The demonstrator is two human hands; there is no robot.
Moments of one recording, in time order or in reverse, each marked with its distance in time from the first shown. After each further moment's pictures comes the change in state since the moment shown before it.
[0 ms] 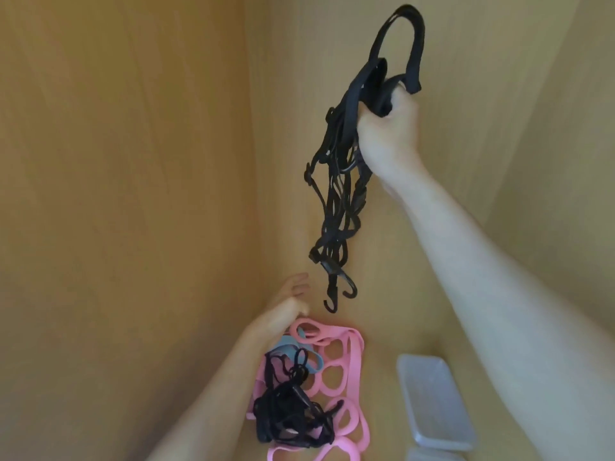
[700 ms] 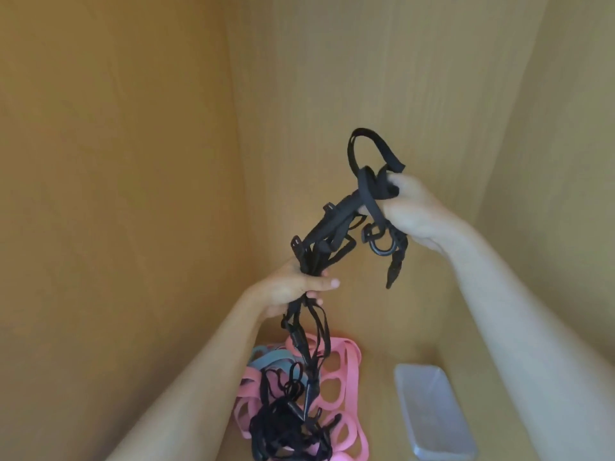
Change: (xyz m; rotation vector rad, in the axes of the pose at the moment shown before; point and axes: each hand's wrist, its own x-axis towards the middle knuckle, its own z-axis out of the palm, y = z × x) left_hand 0.010 0.077 0.007 -0.015 -0.343 0.141; right_hand -0.017 0.061 -0.079 -0.232 -0.447 0.272
